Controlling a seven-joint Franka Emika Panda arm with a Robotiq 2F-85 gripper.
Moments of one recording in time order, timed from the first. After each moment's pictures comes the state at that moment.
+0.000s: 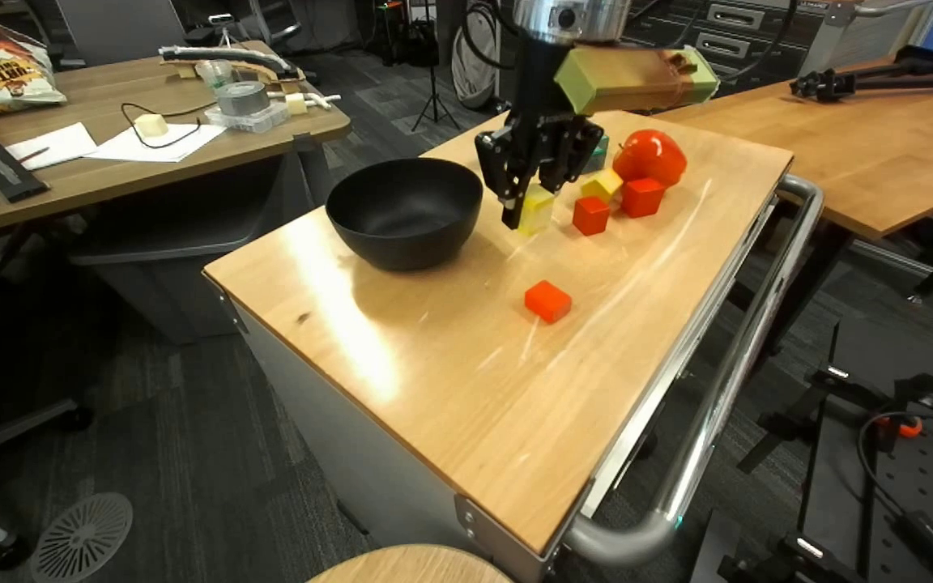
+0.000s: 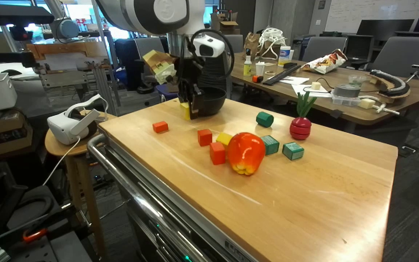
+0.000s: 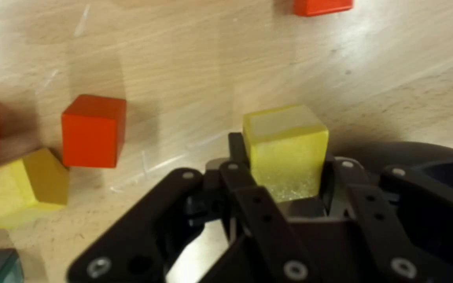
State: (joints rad) arm 0.03 0.11 0.04 -2.25 0.10 2.46 0.32
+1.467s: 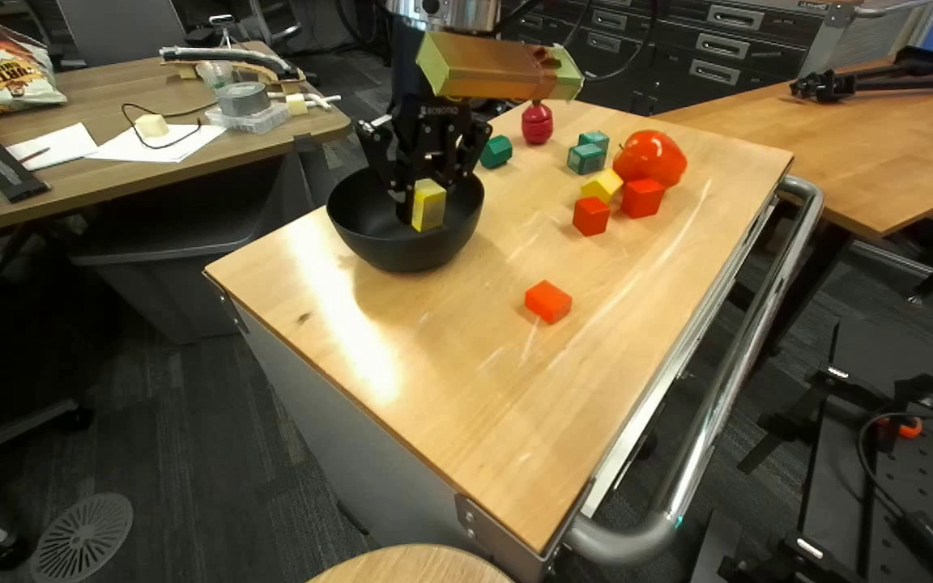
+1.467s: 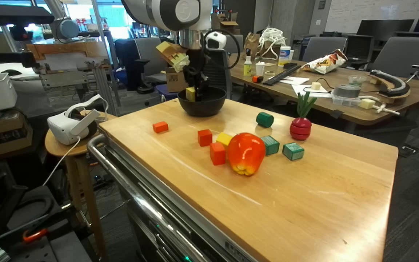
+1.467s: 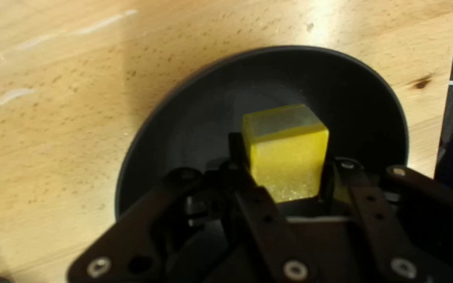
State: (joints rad) arm 0.06 0.34 0.09 -1.92 0.17 2.39 0.29
